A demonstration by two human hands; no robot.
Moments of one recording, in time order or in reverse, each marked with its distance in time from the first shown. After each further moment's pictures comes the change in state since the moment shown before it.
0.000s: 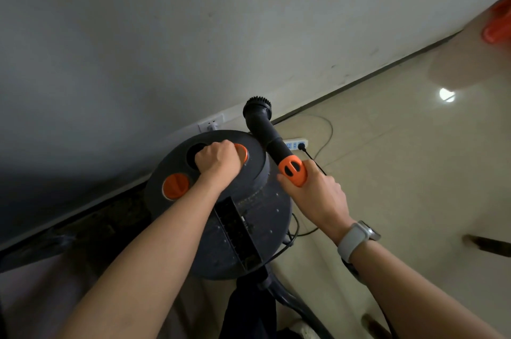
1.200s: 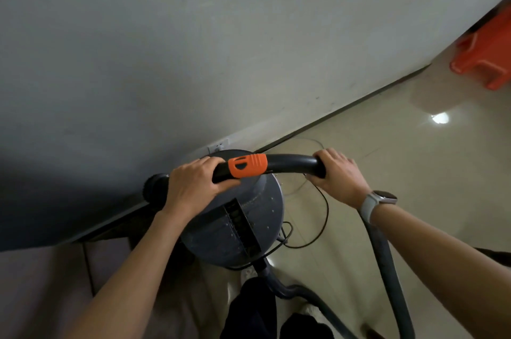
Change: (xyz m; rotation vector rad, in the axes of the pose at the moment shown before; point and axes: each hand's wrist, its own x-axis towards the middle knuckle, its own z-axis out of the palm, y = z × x) left_hand -0.111 -0.079 -0.078 -0.181 0.574 0.612; right_hand -0.025 0.023 -0.097 -0.250 0.084 -0.321
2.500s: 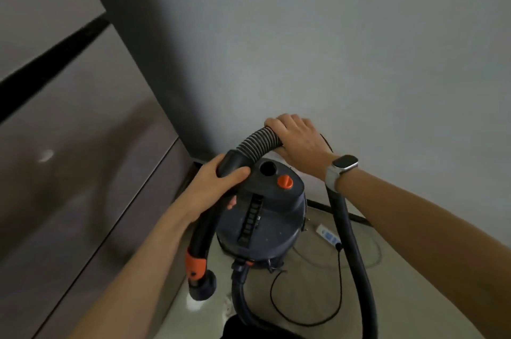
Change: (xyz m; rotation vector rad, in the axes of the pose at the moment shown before) left_hand -0.084 0.166 -0.085 -1.086 0.438 -0.952; right_hand 0.027 -0.139 -0.087 -0.211 0.161 -1.291
